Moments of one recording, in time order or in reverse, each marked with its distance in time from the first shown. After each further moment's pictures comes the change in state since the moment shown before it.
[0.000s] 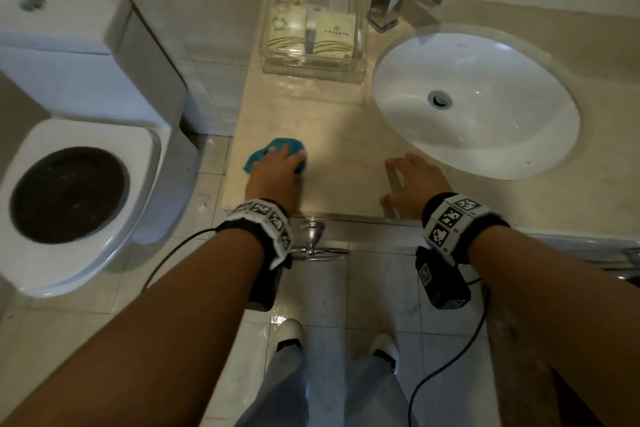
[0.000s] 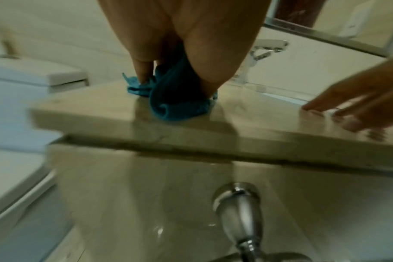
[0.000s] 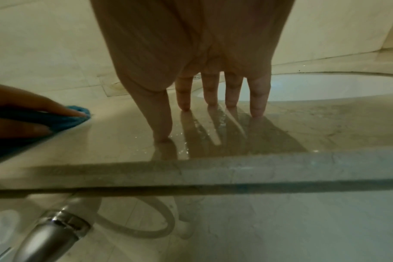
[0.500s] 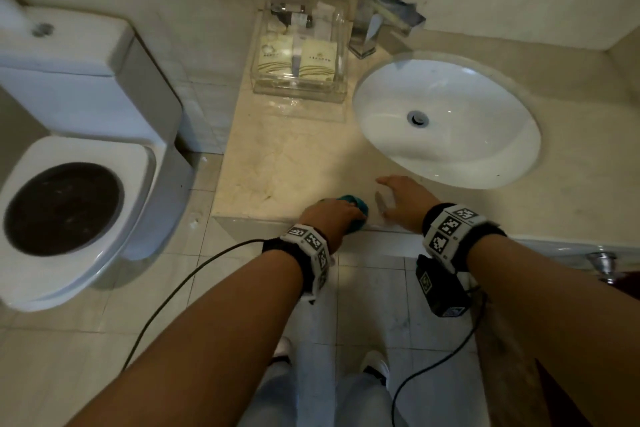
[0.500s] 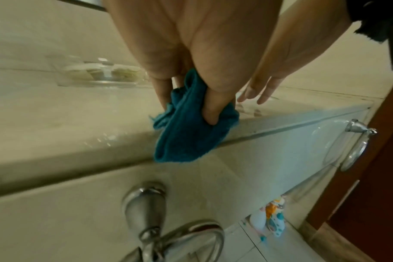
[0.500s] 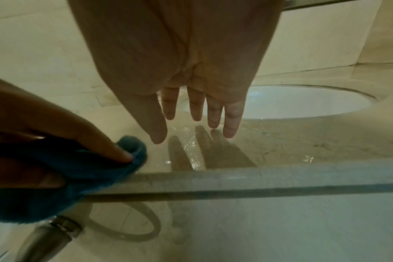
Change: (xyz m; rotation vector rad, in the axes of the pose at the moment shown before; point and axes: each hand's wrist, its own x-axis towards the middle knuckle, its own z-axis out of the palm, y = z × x) left_hand -0.031 0.089 0.015 0.141 -0.323 0.387; right_hand -0.028 0.019 -0.011 0.088 -0.022 -0.132
